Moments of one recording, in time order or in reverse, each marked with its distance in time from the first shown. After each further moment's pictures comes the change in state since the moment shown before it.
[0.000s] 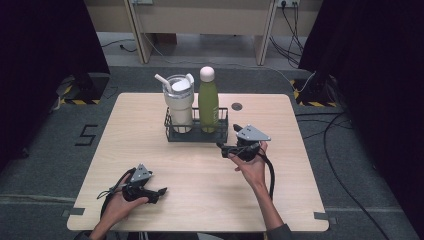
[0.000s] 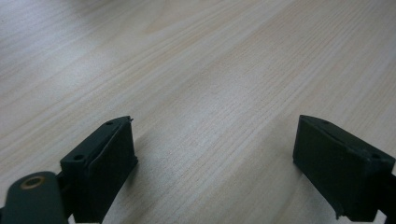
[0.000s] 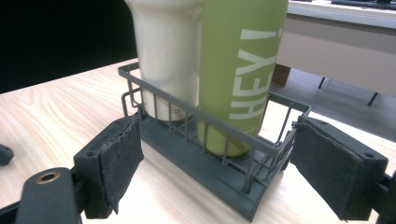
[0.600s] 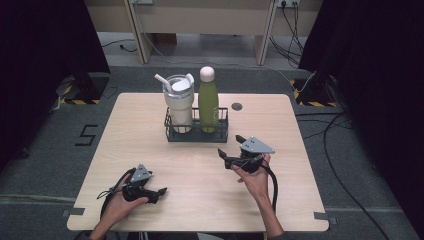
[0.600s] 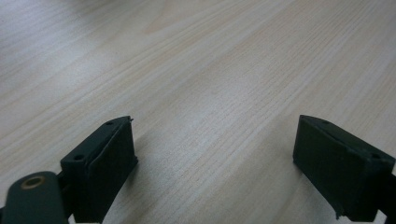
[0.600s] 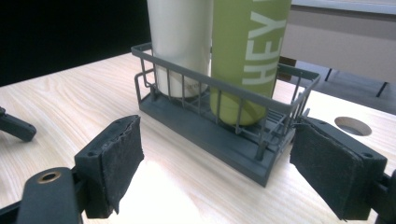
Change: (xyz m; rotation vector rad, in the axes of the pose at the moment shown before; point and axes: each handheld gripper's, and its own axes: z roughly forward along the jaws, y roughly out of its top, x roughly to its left) left arm 0.000 0.000 0.000 0.000 0.000 0.000; right arm 0.009 -0.027 -0.018 0.010 0.011 0.025
